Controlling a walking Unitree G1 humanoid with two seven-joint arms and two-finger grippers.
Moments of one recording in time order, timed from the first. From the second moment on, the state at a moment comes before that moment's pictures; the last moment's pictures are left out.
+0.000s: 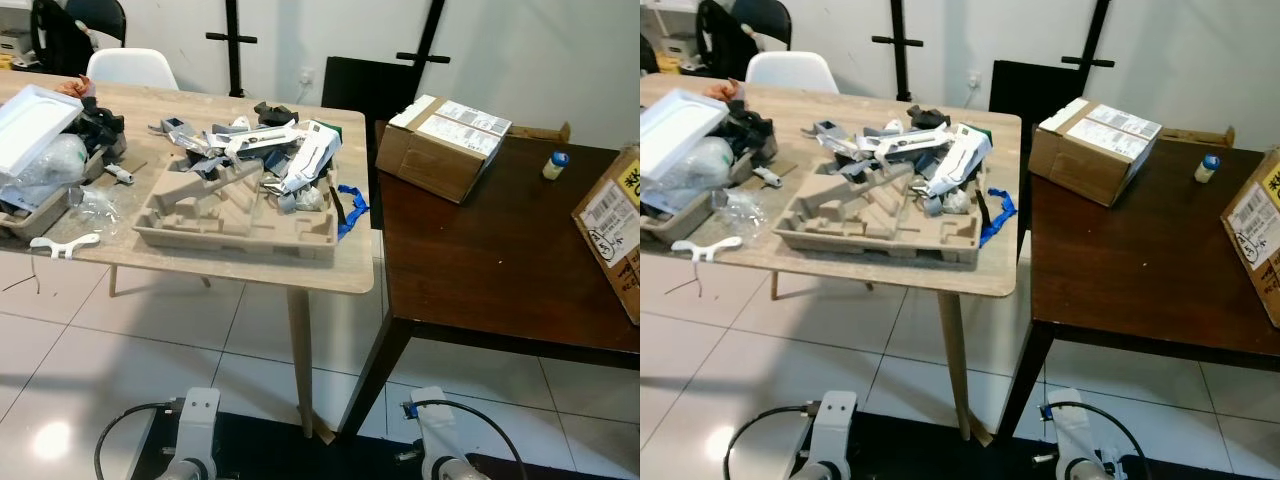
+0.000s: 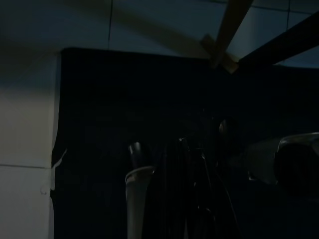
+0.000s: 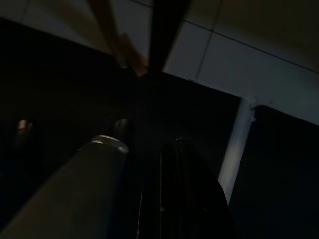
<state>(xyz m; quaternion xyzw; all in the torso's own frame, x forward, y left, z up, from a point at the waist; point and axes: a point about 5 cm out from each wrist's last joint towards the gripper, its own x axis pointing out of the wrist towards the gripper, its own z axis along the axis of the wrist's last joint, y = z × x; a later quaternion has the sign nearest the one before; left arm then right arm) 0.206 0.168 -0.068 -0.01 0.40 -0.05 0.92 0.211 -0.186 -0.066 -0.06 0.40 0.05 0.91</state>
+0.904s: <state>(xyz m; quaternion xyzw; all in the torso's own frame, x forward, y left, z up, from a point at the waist) 0.213 0.188 -0.061 0.04 0.40 -0.08 0.91 0.192 -0.170 -0.080 0.01 0.45 0.03 0.89</state>
